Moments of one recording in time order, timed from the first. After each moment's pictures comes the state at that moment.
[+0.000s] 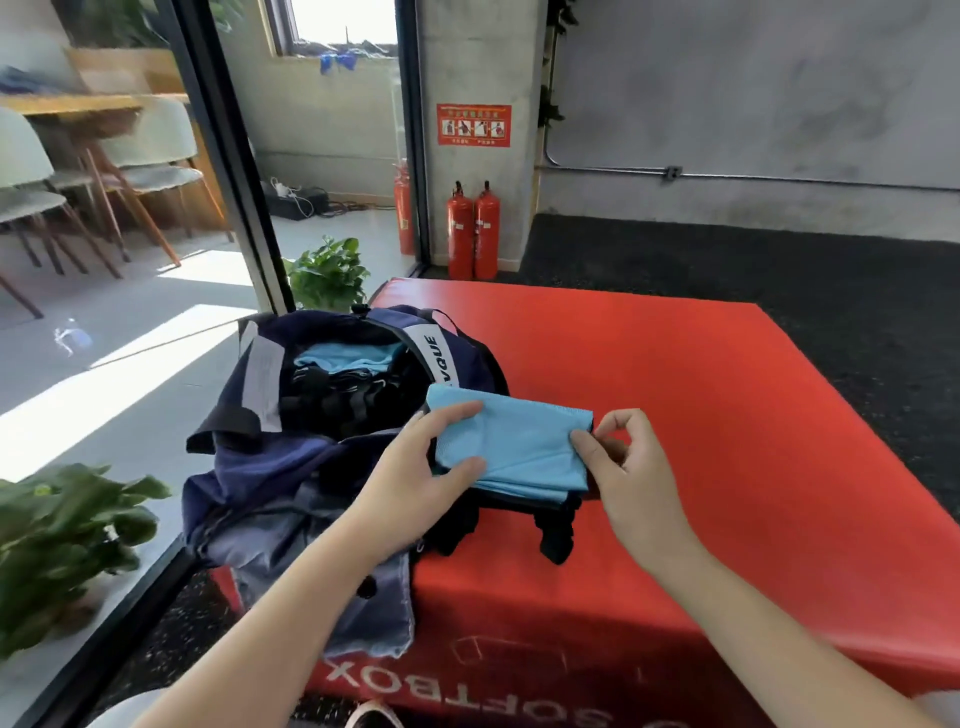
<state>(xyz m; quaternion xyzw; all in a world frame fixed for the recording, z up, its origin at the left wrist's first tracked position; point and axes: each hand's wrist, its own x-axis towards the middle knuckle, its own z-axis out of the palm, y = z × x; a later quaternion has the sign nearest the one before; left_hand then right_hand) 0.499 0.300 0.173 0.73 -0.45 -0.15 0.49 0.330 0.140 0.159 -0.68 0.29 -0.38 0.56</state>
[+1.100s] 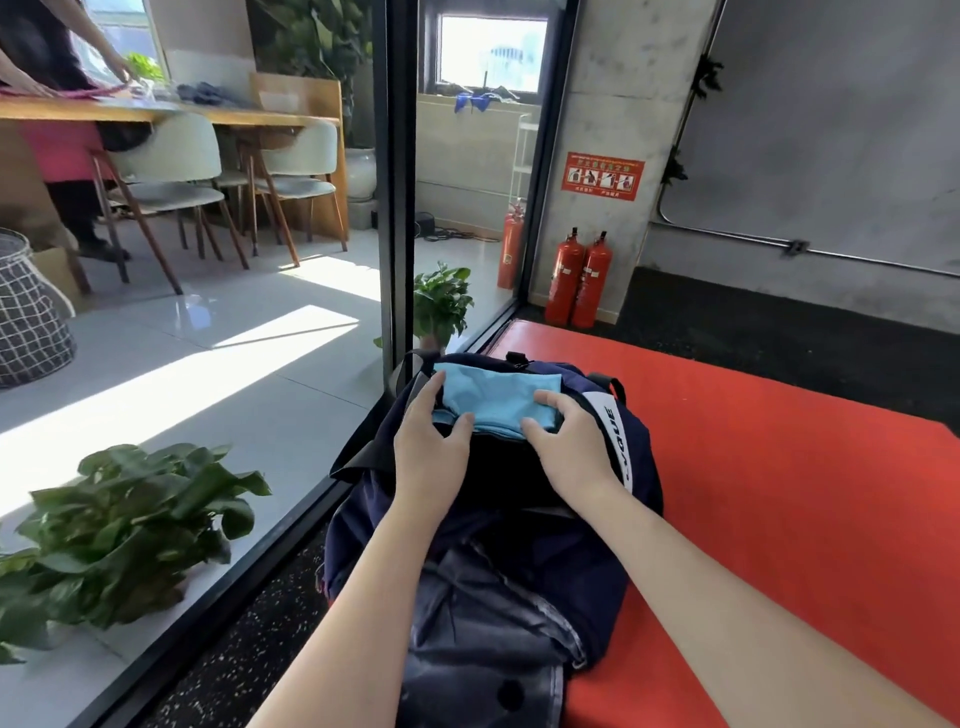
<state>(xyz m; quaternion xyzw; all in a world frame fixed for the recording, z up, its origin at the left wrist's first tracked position) 0.674 0.329 0.161 0.75 -0.19 0.03 0.63 0.592 0.195 0.184 -0.82 0.26 -0.25 0.45</state>
